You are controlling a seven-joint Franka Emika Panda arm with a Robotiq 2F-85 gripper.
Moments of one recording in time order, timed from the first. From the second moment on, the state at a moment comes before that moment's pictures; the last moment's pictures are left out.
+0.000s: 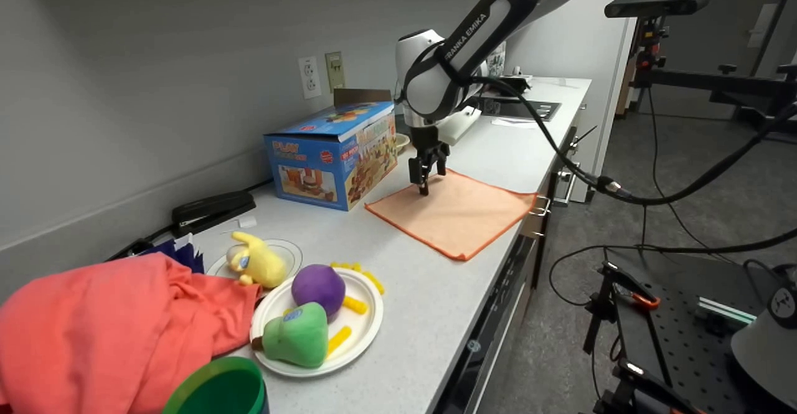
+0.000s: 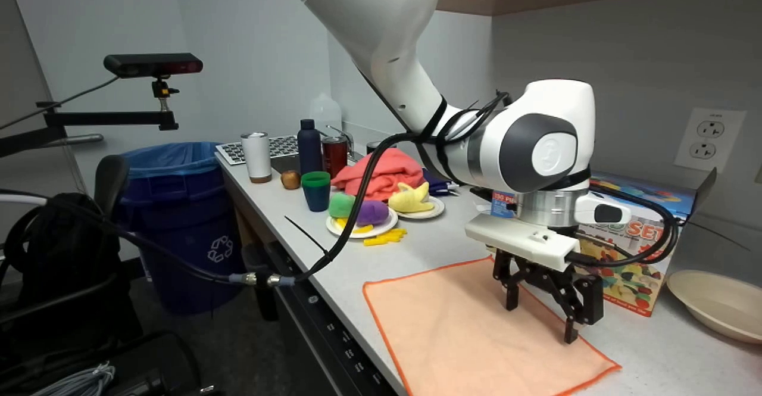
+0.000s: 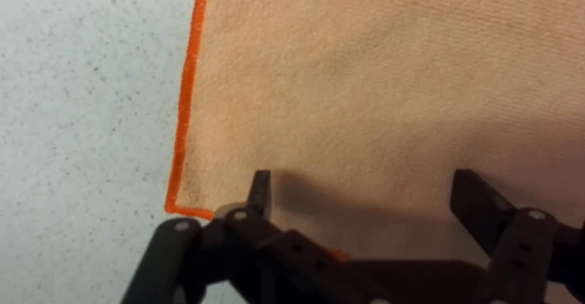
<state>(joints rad) -0.20 0.53 -0.15 -1.82 -0.12 2.33 -0.06</state>
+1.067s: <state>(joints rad) -0.06 0.21 -0.12 -2.13 -0.25 2.31 0.06</state>
